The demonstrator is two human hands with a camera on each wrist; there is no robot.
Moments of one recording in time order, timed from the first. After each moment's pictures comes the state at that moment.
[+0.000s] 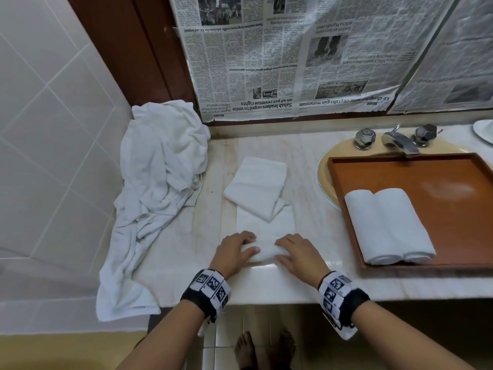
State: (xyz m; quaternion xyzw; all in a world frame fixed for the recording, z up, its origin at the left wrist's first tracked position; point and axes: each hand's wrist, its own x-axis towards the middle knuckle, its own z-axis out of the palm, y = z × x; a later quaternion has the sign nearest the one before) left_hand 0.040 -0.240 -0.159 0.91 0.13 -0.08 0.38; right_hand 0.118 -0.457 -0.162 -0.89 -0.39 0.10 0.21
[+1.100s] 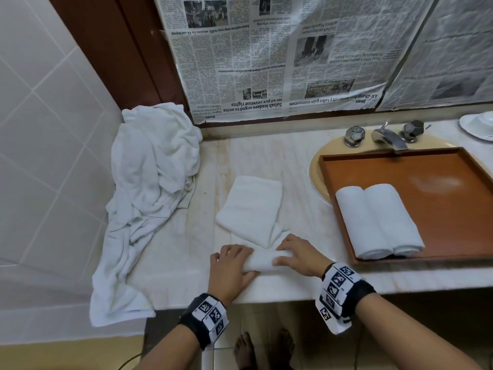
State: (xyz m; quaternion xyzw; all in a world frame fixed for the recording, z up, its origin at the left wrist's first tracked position) left_hand 0.001 -0.272 -0.167 0.98 0.08 -0.04 0.16; right_hand 0.131 -0.470 -0.150 -0.87 -0.30 0.30 0.27
